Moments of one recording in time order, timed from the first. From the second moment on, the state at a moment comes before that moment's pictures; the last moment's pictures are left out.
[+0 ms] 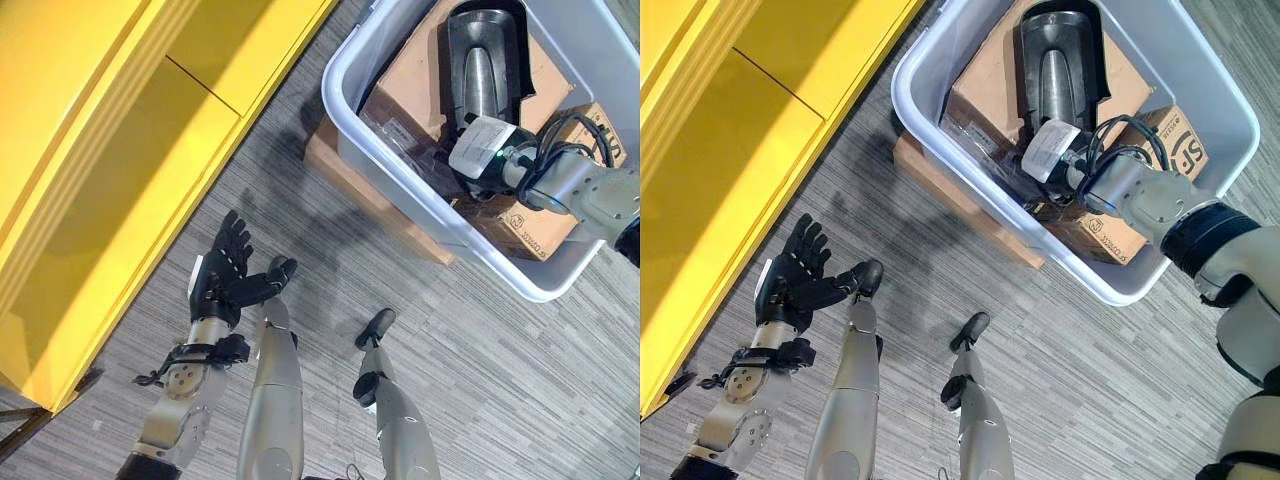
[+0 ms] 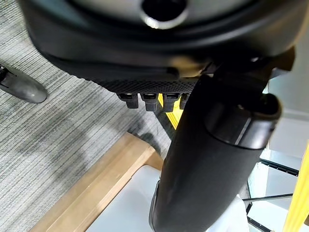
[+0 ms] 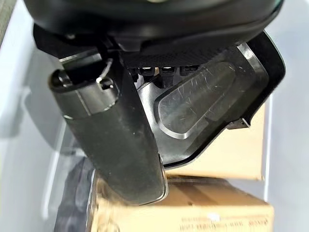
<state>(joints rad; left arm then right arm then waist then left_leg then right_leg) 0.02 0.54 -0.18 -0.08 -0.65 -0.19 0.23 -1.45 -1.03 1.39 0.59 -0.86 -0.11 0.13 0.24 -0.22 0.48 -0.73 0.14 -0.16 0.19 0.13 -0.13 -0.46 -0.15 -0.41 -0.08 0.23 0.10</state>
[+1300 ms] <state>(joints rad) 0.07 0.44 -0.14 -0.12 -0.65 -0.13 0.30 -0.54 -0.69 0.18 -0.16 -0.48 0.02 -0.17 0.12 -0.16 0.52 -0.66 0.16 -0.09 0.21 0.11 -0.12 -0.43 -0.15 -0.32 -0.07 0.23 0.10</state>
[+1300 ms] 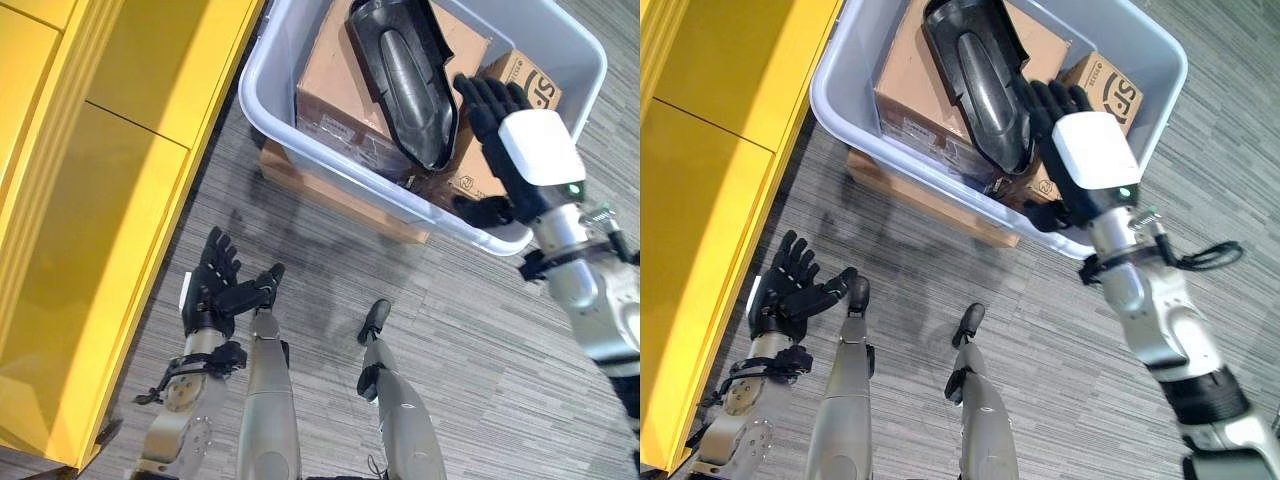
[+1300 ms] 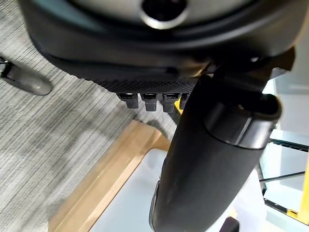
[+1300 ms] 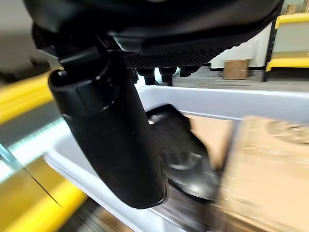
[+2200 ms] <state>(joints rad) -0.03 0.45 -0.23 -0.08 -0.66 -0.16 0.35 -1.07 -0.43 0.31 0.37 -0.21 0.10 -0.50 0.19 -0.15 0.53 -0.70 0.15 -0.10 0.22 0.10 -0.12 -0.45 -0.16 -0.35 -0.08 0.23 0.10</state>
